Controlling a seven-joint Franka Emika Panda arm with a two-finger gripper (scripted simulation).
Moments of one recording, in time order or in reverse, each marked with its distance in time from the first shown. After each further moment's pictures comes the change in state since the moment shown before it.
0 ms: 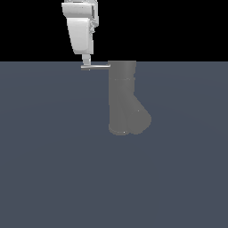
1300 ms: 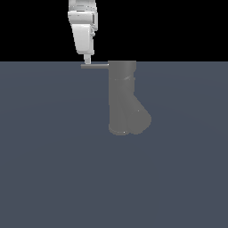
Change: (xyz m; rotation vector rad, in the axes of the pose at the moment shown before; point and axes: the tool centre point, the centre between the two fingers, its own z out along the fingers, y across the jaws) arm -0.004 -0.058 0.000 -0.009 0.002 -0.002
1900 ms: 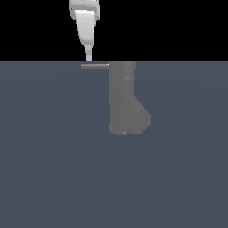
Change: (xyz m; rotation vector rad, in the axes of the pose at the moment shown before) arm 0.007 0.014 -0.025 0.002 0.002 -0.093
